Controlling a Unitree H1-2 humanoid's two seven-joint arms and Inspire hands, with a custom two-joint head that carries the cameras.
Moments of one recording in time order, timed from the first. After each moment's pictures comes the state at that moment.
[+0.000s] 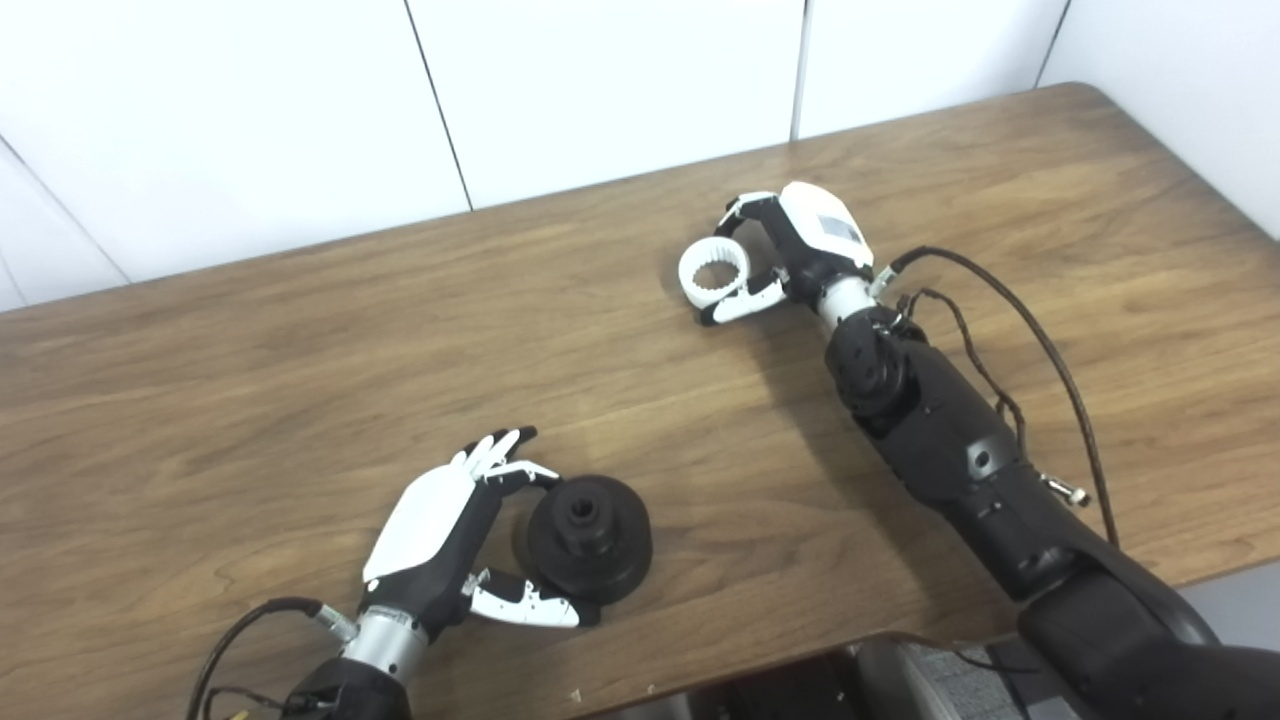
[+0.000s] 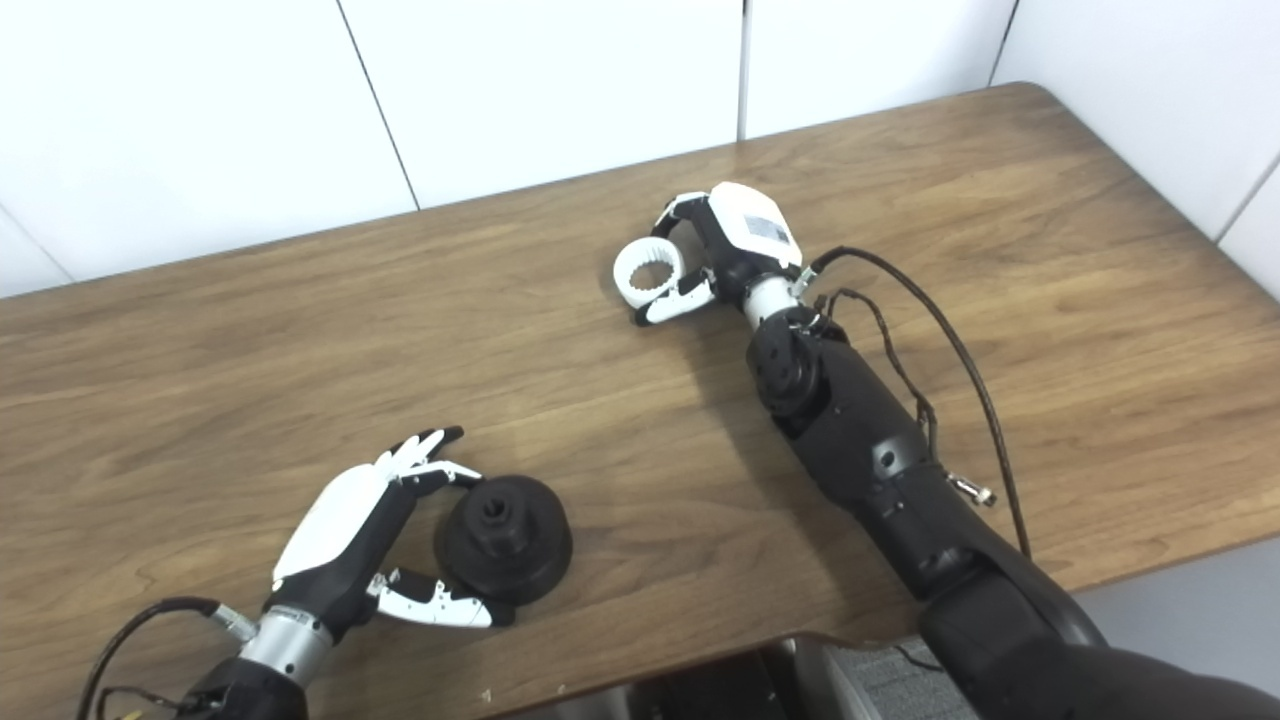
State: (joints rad) left arm 0.03 0.23 -0.34 -0.38 0.73 0.21 -0.36; right arm -0.48 -0.30 0.25 0.33 -0.65 0.20 -0.14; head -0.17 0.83
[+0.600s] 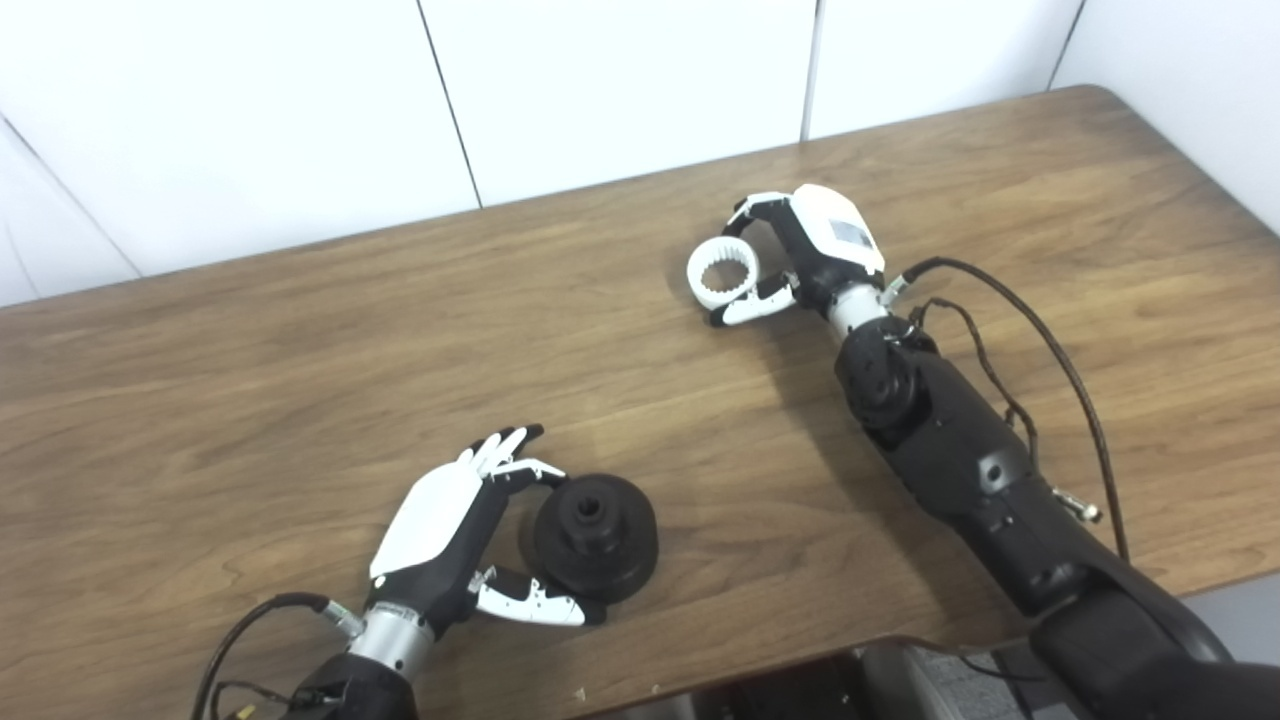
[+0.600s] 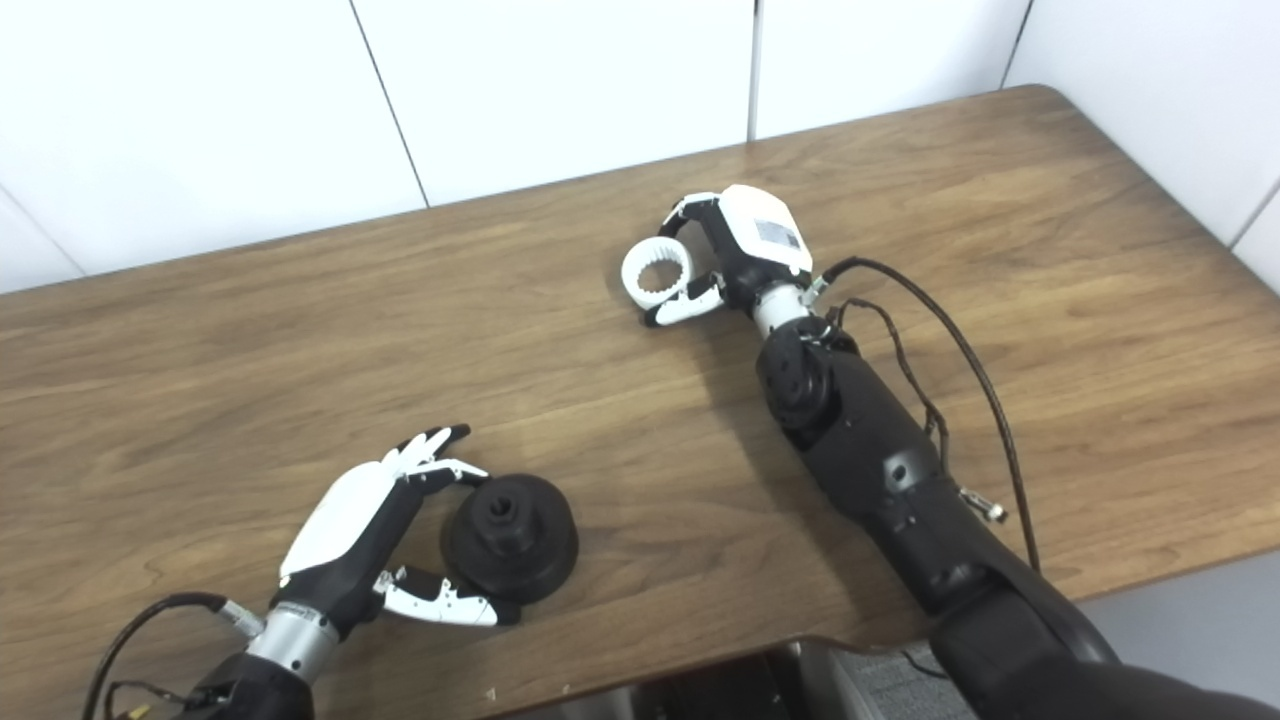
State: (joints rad) left arm 0.03 0.22 -0.35 -0.38 0.73 0.21 -0.36; right arm -0.43 -0.30 0.23 0.25 -0.65 0.18 -0.16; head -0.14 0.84
